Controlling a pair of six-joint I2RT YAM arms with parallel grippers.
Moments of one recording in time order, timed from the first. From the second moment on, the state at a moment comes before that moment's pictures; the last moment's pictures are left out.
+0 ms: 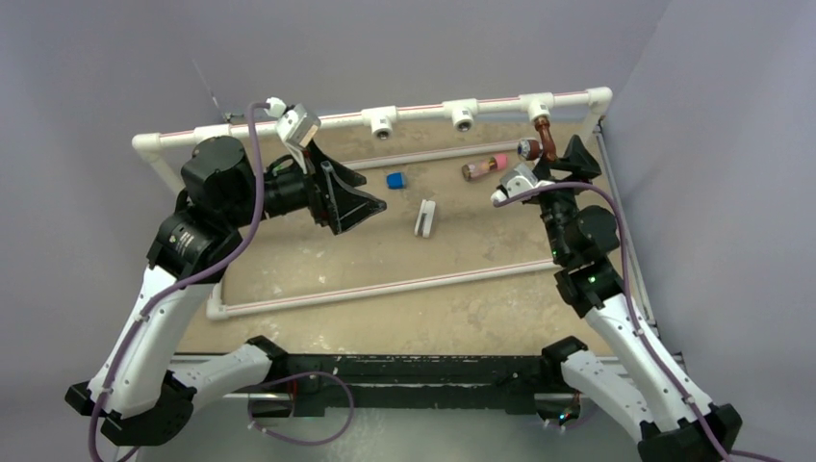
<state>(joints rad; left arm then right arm) -0.54 1.02 1.53 -0.59 0.57 -0.33 0.40 0.78 0.75 0.24 0.25 -1.14</state>
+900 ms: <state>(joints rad) -0.54 1.02 1.53 -0.59 0.55 -0.31 0.41 0.75 0.64 0.44 0.25 -0.49</state>
